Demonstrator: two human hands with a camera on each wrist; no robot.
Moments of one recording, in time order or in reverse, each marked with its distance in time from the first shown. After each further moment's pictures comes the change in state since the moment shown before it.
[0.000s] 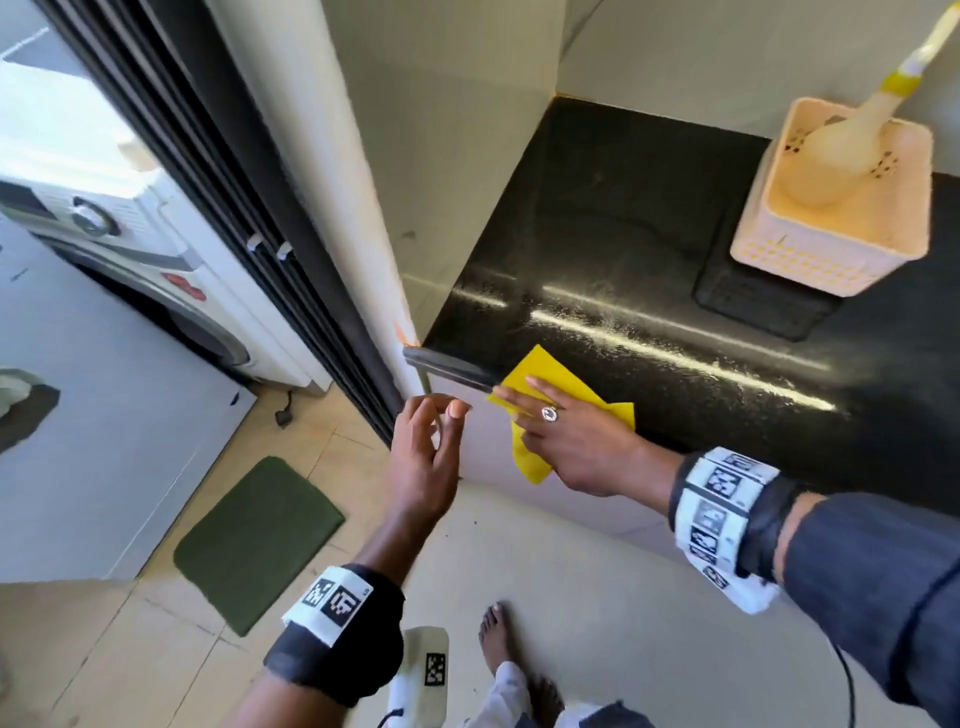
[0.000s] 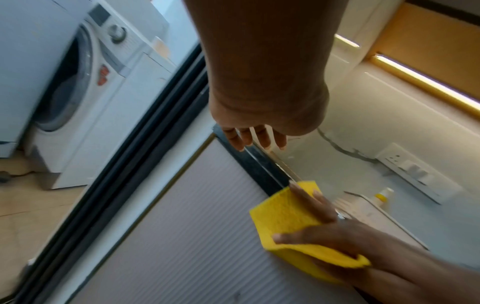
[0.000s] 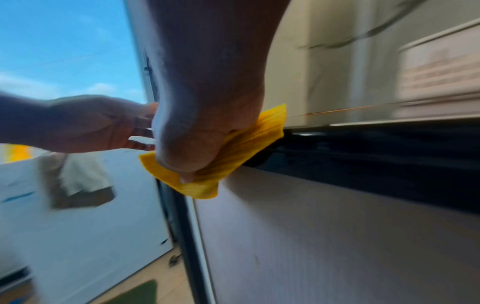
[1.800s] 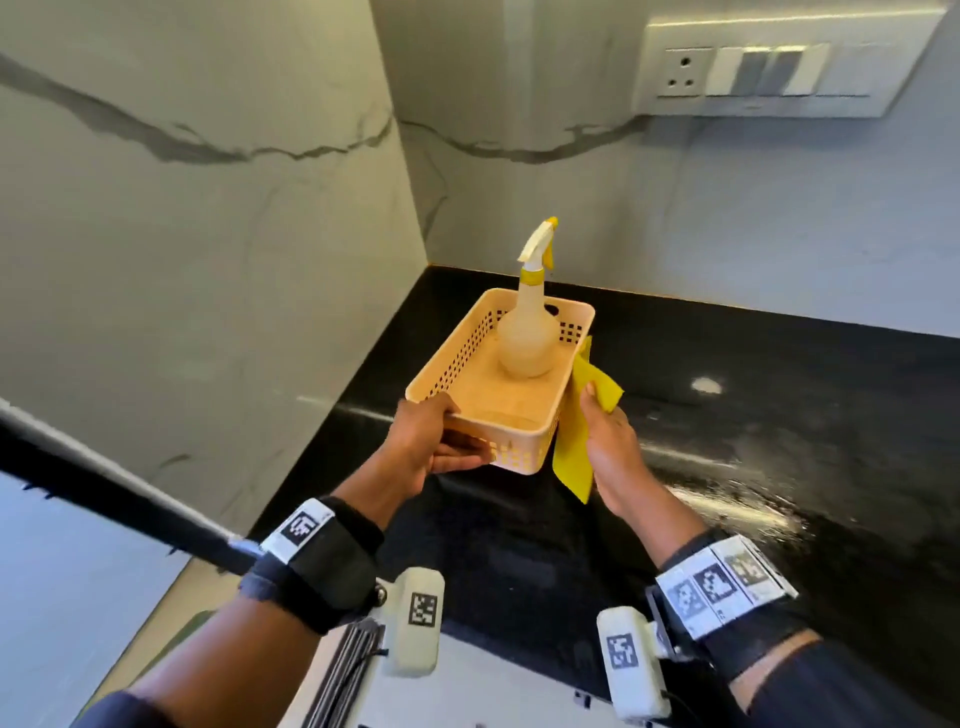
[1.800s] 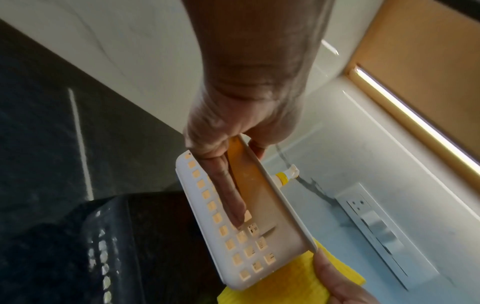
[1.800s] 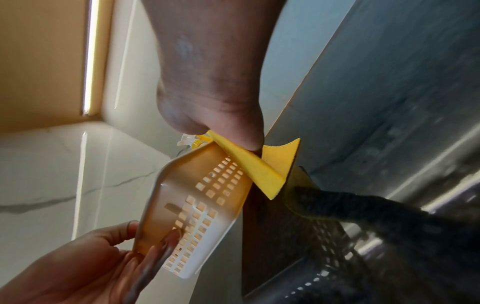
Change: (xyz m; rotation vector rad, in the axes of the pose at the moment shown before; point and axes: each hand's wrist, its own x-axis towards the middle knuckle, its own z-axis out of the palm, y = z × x) left_hand 0.165 0.225 0.174 -0.407 -0.283 -0.649; right_hand -0.132 0.227 0.012 2.276 0.931 0.987
